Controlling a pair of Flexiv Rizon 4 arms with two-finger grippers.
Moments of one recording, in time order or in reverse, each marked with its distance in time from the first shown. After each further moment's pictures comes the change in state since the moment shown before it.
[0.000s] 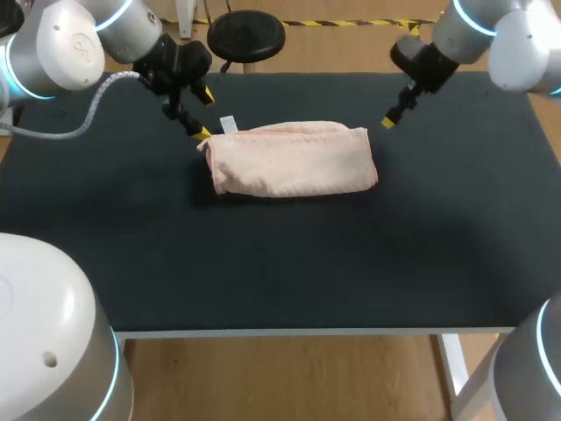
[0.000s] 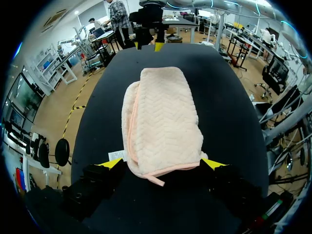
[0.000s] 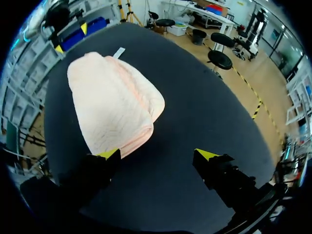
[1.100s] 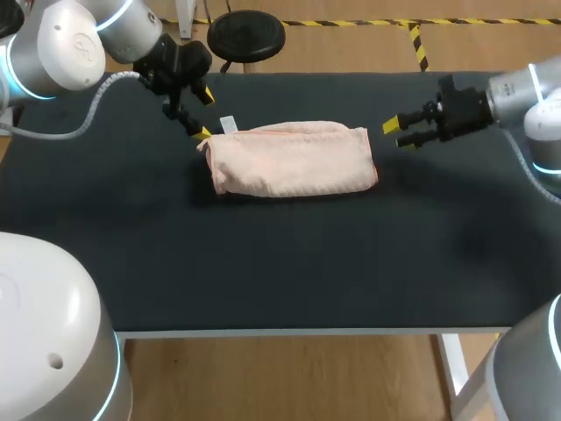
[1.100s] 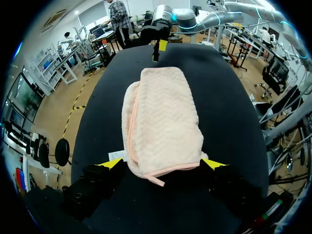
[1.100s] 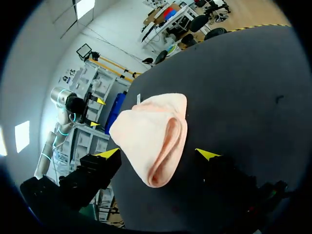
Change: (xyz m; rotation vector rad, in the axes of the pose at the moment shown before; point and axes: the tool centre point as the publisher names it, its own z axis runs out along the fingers) left arm 0.000 0.000 0.000 0.000 0.000 0.000; right arm 0.040 -0.025 0.026 -0.371 0.573 0.655
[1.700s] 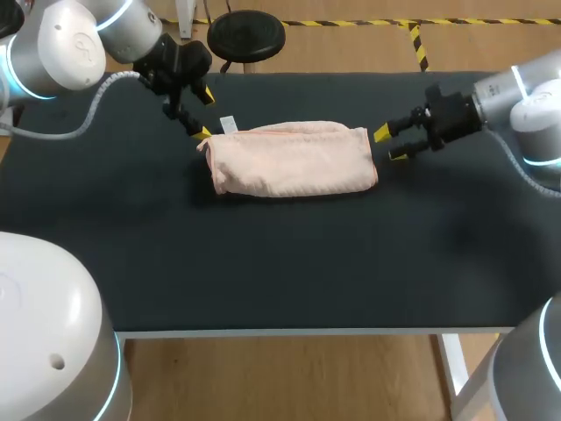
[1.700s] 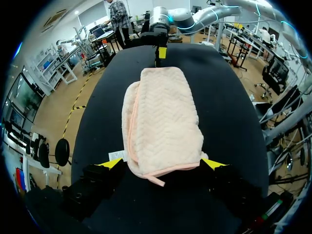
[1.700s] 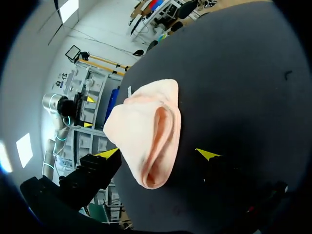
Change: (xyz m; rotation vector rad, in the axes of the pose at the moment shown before) left arm 0.000 0.000 0.000 0.000 0.001 0.000; right arm -0.011 -0.009 0.025 0.095 -0.009 0.123
